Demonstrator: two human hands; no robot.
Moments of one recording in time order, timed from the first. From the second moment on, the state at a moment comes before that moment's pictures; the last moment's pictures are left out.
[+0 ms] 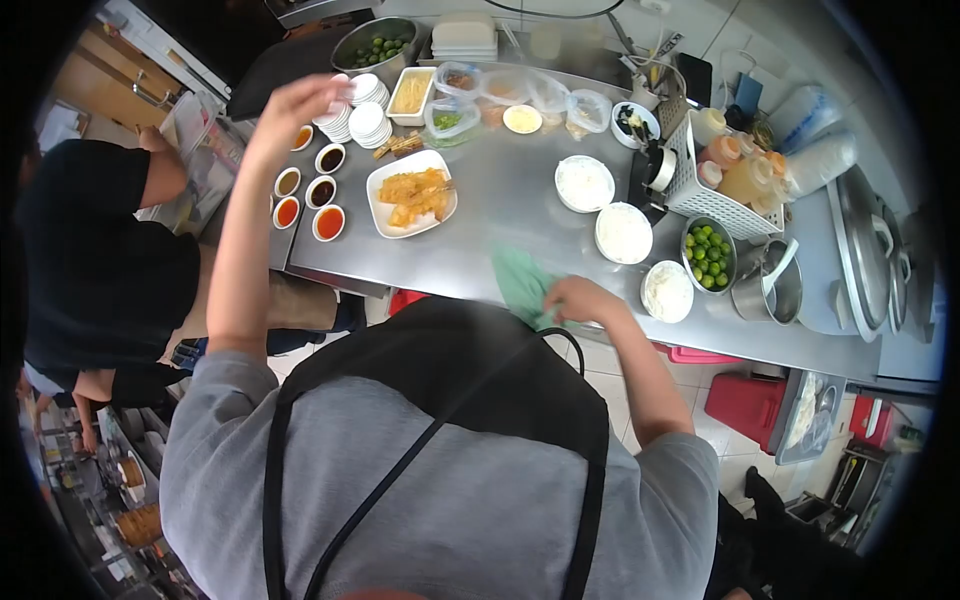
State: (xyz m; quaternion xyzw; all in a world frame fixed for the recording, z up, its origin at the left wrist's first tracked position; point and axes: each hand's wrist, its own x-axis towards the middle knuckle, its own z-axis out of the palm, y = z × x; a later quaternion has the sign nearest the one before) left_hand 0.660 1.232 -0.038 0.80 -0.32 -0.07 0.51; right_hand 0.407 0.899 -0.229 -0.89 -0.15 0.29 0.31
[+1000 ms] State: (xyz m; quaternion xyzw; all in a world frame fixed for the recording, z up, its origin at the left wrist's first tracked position) left_hand 0.591 1.242 -0.215 0.59 0.06 -0.31 0.75; right_hand 0.555 1.000 -0.307 -0.98 -0.16 -0.10 0.01
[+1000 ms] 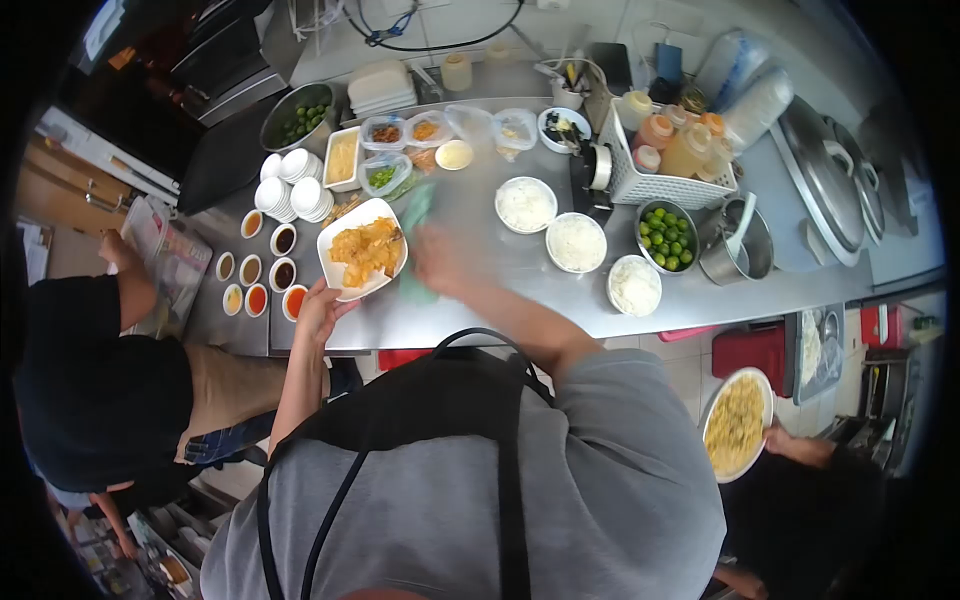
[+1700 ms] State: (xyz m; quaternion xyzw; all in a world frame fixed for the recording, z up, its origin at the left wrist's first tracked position) left_hand 0.583 1.046 -0.146 0.81 -0.53 0.03 0.25; right_hand 0.223 0.831 -0.257 -0.61 0.57 -0.27 0.47
